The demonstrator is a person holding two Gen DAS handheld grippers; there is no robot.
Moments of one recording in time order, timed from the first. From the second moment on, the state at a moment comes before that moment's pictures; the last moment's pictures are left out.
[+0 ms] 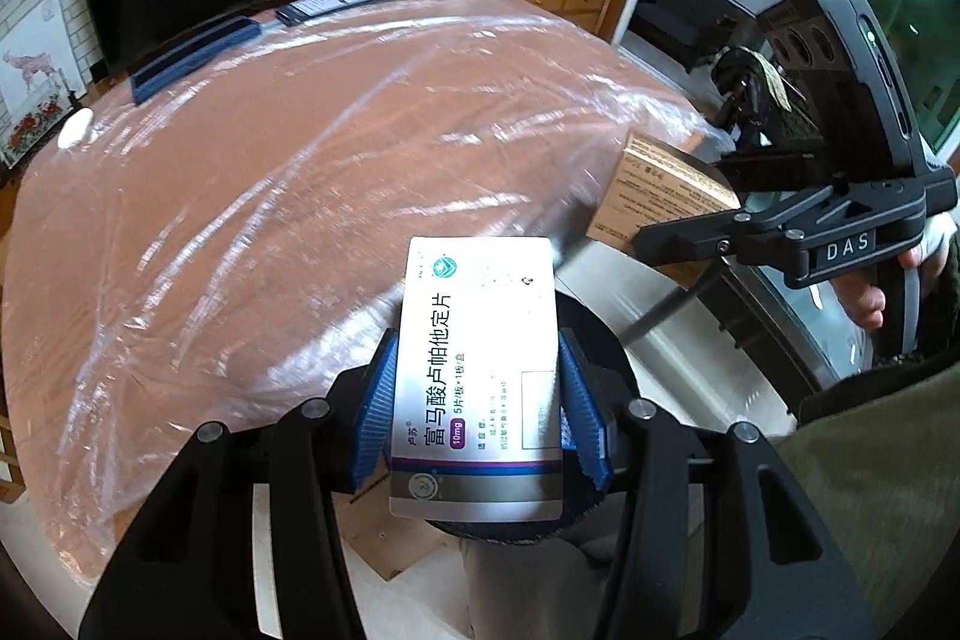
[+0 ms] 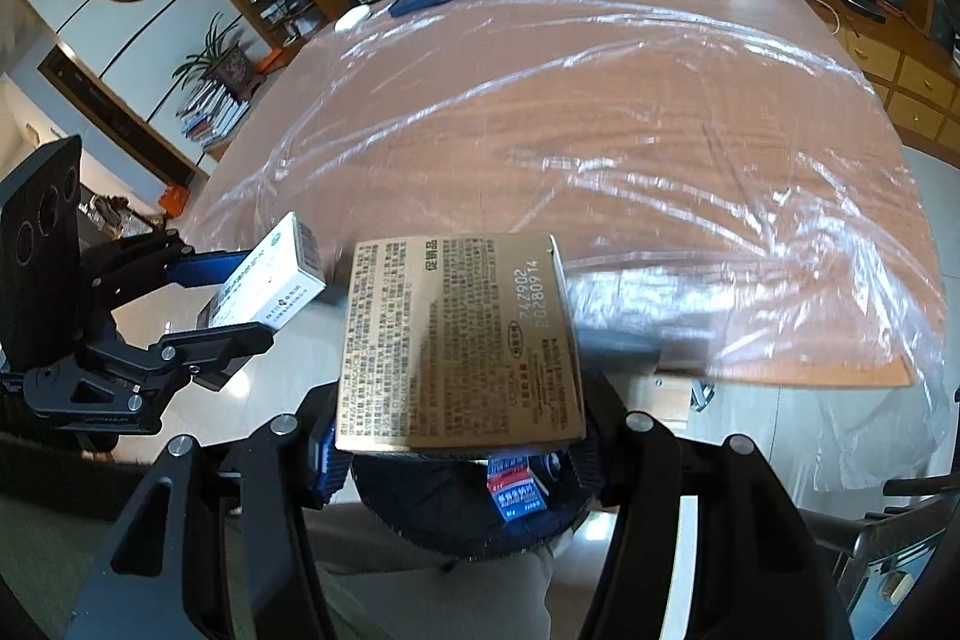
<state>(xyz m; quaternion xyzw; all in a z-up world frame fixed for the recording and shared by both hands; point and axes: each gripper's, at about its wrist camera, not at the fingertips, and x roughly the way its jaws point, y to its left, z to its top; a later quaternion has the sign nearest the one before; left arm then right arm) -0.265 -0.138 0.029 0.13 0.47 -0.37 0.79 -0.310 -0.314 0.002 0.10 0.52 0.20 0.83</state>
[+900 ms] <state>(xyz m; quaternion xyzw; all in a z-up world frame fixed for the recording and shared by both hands) -0.281 -0.159 -0.043 0.19 0.53 -0.37 0.74 -0.326 -0.297 -0.061 0.05 0.59 0.20 0.78</state>
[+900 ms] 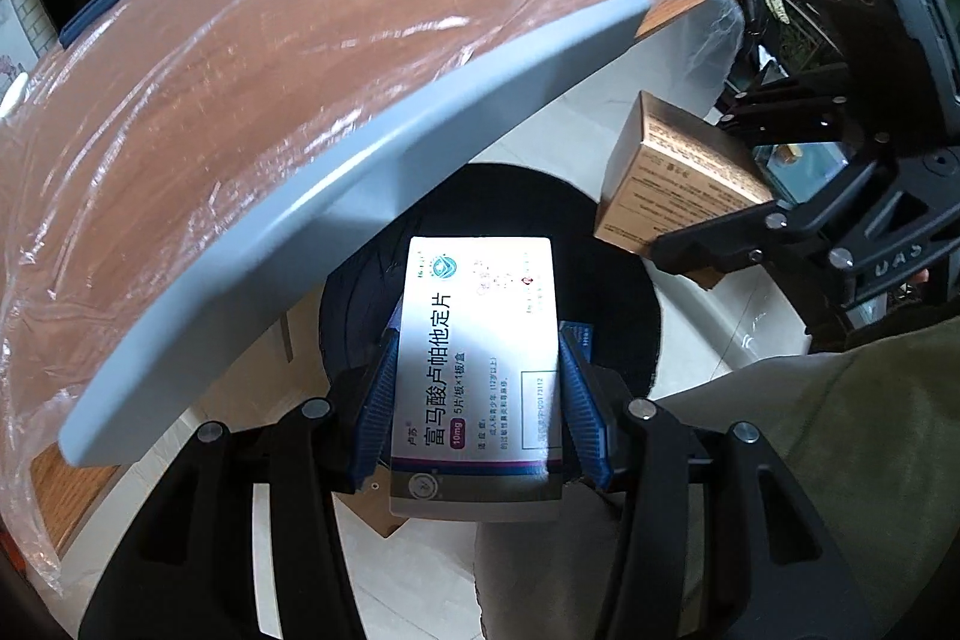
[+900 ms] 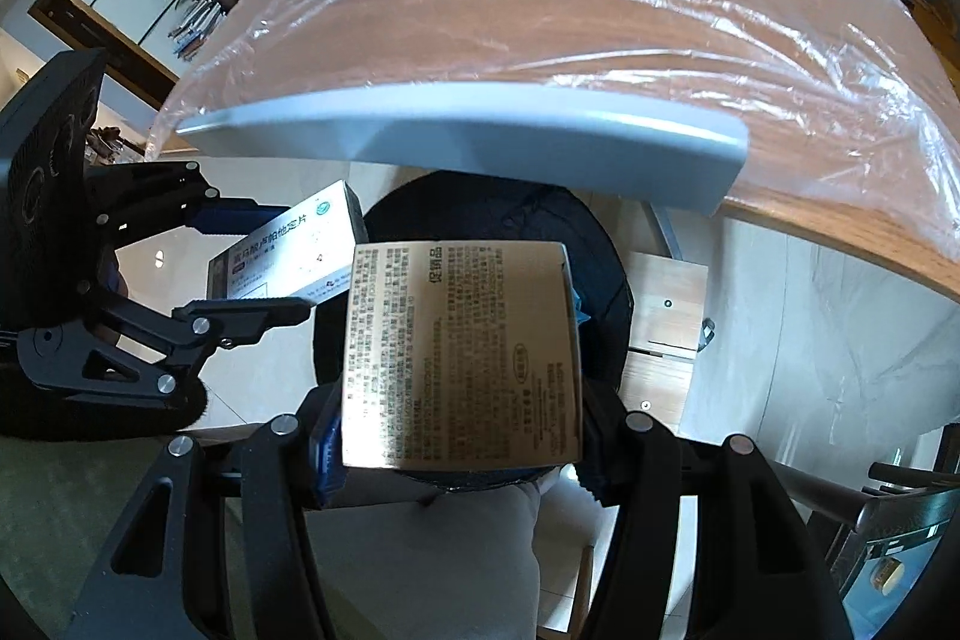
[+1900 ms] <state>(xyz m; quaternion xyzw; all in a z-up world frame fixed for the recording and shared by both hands) -0.280 -0.160 -0.088 0.18 0.58 -0.32 0.73 -0.316 -0.274 -0.103 0.04 0.61 0.18 0.77</state>
